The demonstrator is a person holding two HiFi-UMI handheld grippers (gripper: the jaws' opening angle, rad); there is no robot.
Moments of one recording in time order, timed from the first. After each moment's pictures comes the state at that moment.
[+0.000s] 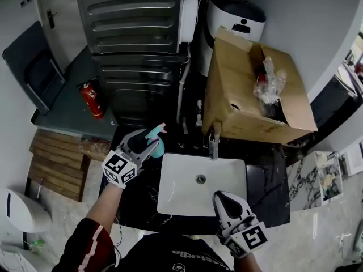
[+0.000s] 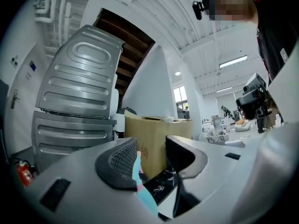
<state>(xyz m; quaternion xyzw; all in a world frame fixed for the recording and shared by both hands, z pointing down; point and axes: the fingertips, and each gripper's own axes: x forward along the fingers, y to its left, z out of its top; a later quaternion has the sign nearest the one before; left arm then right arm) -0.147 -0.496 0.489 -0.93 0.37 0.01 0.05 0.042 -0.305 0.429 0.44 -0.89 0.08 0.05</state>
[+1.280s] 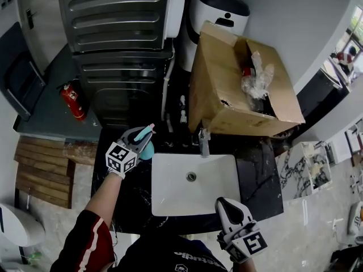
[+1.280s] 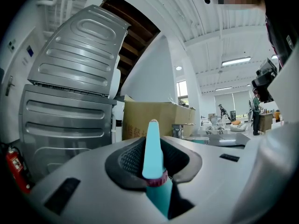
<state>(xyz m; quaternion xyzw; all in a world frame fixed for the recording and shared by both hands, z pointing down) -0.129 -0.566 0.571 -0.94 0.34 -0.02 0.00 0.055 -0.289 0.443 0.51 -0.85 0.09 0.08</state>
